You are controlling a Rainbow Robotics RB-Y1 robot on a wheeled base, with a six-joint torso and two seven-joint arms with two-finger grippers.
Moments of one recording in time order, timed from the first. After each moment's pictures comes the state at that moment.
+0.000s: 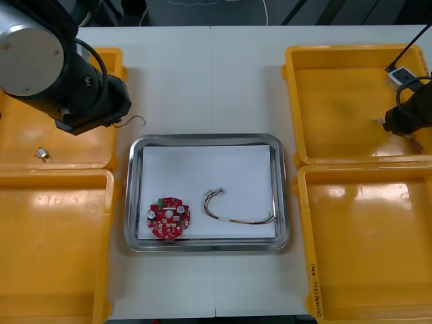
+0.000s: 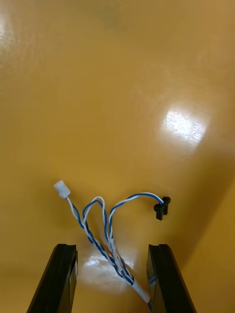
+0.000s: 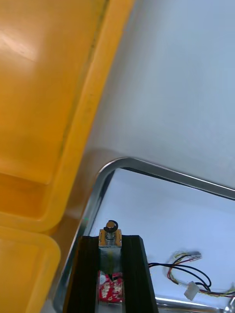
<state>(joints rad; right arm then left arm) -0.76 -0.72 0.02 -1.00 -0.68 1.25 2.13 -0.72 0.61 -0.16 -1.99 0.70 1.91 -0.58</state>
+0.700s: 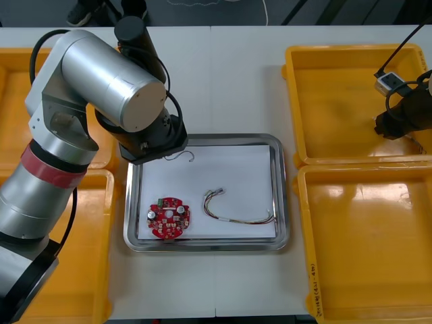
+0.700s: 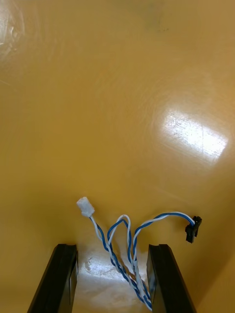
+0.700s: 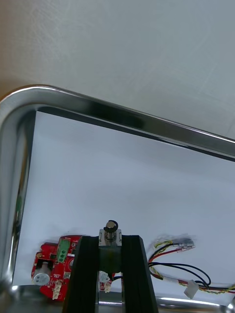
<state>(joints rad) -0.76 -0.71 0.07 -0.99 -0.68 1.21 2.13 -0.72 0.37 -0.35 -1.82 0.50 1.89 -0.58</state>
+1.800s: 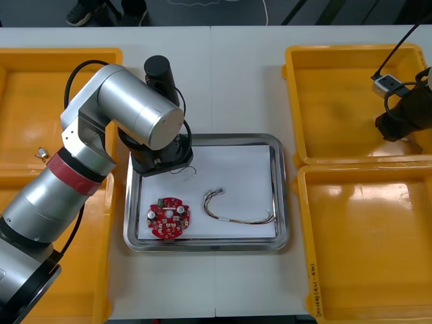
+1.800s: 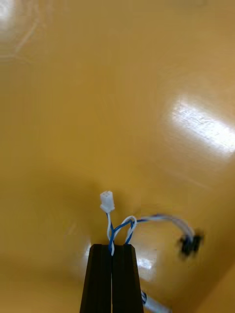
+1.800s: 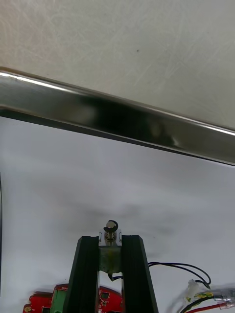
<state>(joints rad) -0.79 -0.71 0.07 -0.99 -0.68 1.31 2.13 -0.72 0.36 -0.46 -1.62 0.47 1.74 -0.62</state>
